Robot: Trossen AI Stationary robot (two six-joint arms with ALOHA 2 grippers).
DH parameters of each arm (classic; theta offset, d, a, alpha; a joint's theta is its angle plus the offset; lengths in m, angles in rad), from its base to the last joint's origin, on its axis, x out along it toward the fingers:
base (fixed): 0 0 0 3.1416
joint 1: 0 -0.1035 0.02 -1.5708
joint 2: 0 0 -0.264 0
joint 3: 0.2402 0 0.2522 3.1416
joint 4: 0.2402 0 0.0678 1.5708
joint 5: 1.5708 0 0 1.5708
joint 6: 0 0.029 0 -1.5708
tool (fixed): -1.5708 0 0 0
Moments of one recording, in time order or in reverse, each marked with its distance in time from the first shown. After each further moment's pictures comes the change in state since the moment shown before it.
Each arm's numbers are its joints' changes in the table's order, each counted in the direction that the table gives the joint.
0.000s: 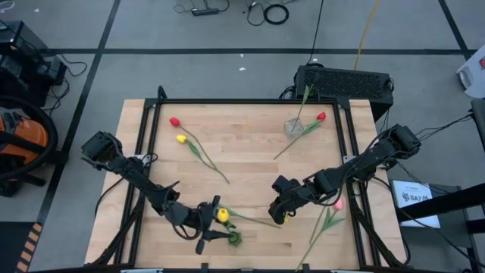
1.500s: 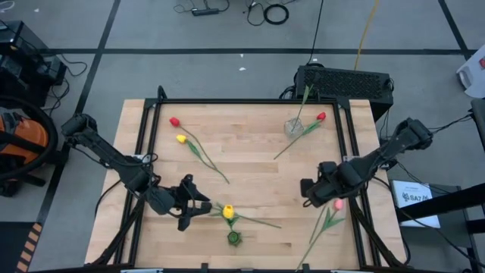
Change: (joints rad) left arm -0.001 0.445 0.001 0.947 0.087 -0.427; right arm -0.081 0.204 0.106 0.934 0.124 0.946
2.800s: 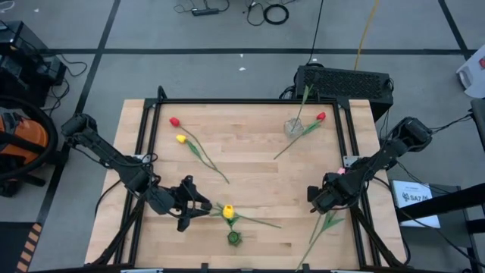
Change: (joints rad) left arm 0.000 0.000 0.000 -0.011 -0.024 -0.026; right arm -0.108 0.003 -0.538 -0.487 0.104 0.224
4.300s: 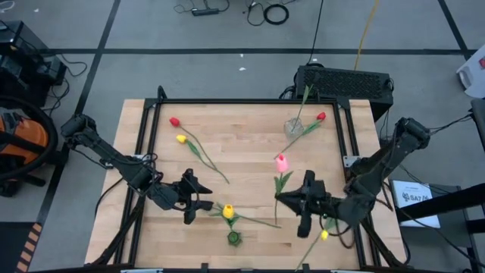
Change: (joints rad) left arm -0.055 0.000 -0.001 0.008 0.079 0.011; right arm -0.131 -0.021 0.489 -0.969 -1.051 -1.832
